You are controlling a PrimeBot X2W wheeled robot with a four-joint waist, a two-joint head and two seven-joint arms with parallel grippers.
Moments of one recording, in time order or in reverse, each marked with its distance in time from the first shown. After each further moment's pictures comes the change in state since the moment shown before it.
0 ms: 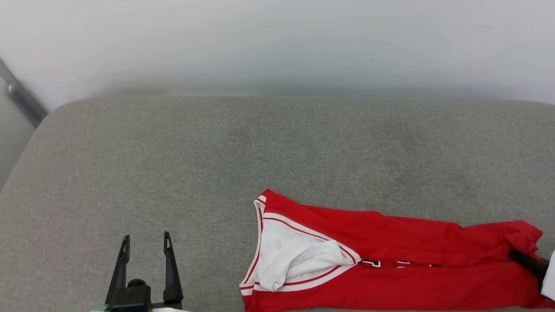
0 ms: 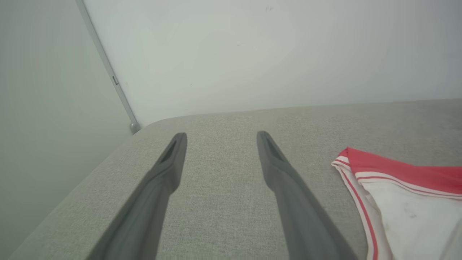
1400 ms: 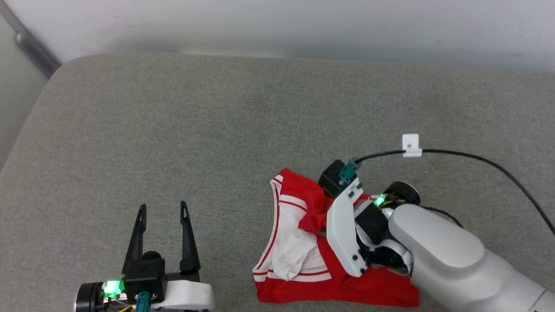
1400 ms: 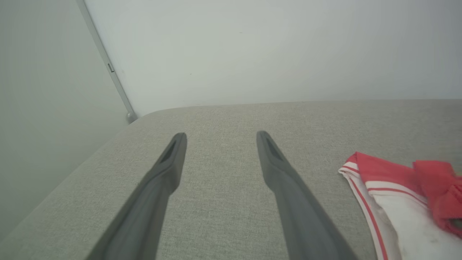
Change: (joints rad) left arm -0.100 -0.066 -0.004 0.011 0.025 -0.032 0.000; right arm -0.430 0.582 0.334 -0.021 -0.481 0.000 0.282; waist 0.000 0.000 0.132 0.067
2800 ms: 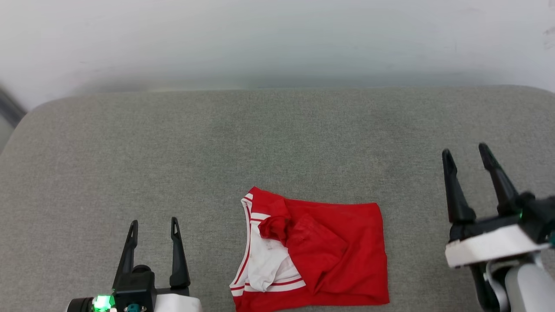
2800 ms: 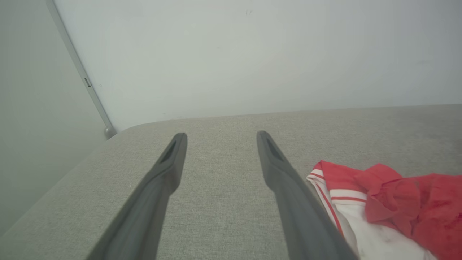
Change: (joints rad) left arm 0.052 0.003 0.048 0.005 0.003 -0.045 0.000; right arm 0.590 0.080 -0.994 -0.387 -0.639 0.000 -0.796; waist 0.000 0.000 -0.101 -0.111
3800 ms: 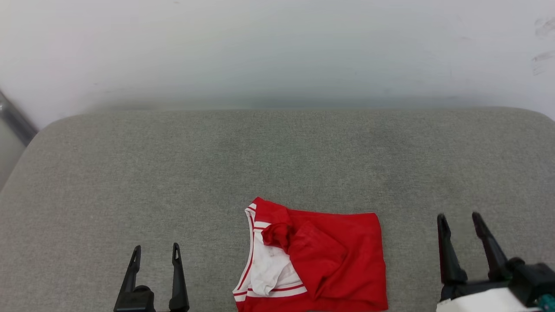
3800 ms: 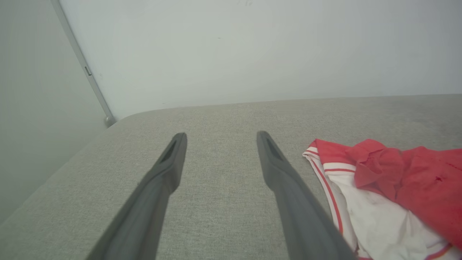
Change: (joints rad) left arm 0.075 -0.002 0.018 0.028 -0.011 -0.047 0.000; right arm 0.308 0.146 -0.079 -0.107 -0.060 0.000 0.000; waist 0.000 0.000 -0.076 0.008
